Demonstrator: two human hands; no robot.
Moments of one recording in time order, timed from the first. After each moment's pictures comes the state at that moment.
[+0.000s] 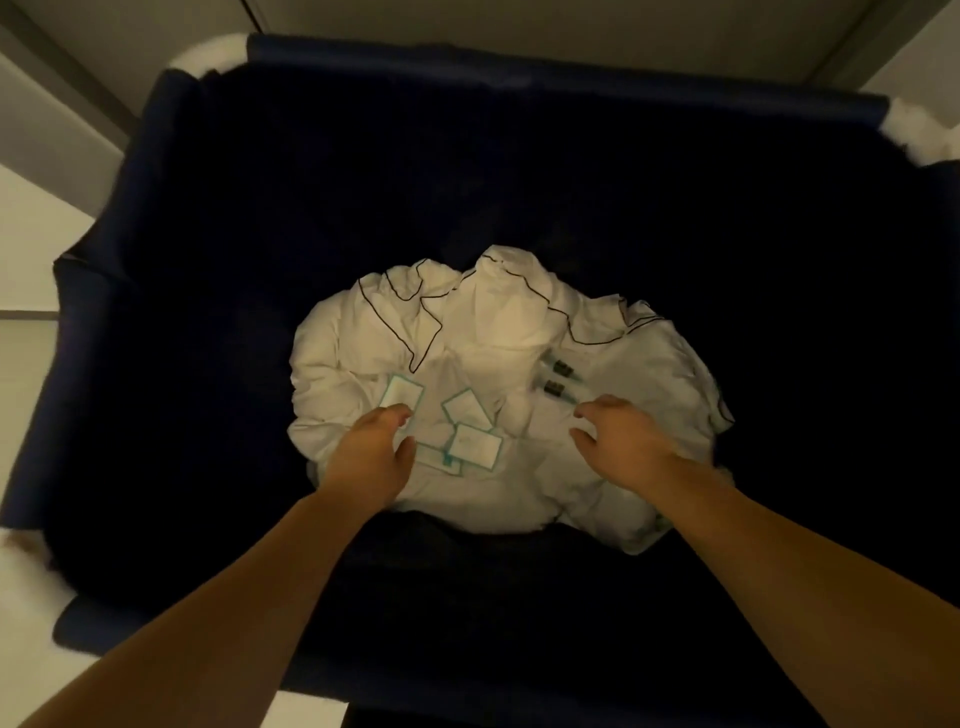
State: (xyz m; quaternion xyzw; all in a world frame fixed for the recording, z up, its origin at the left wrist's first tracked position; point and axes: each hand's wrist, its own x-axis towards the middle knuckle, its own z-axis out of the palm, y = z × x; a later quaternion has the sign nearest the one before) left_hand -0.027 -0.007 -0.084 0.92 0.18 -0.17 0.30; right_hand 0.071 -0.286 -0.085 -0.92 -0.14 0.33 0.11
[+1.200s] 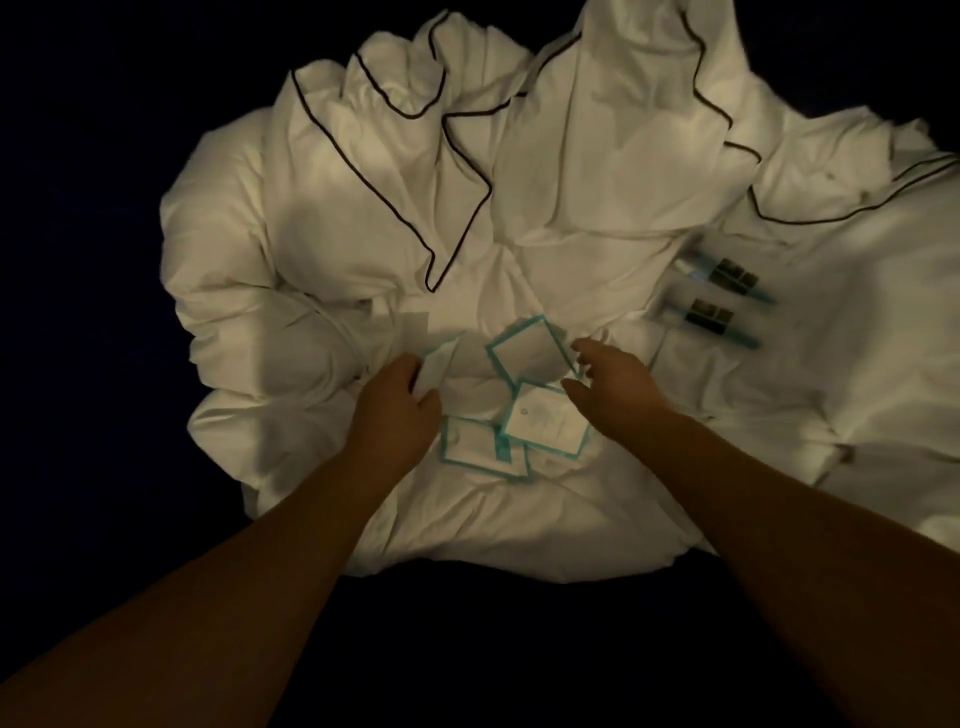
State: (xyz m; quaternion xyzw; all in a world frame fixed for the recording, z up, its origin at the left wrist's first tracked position) left_hand 0.018 0.070 -0.415 0.87 0.26 -0.19 0.38; right_hand 0.092 -0.151 -0.445 -0.89 -0.03 0.40 0.21
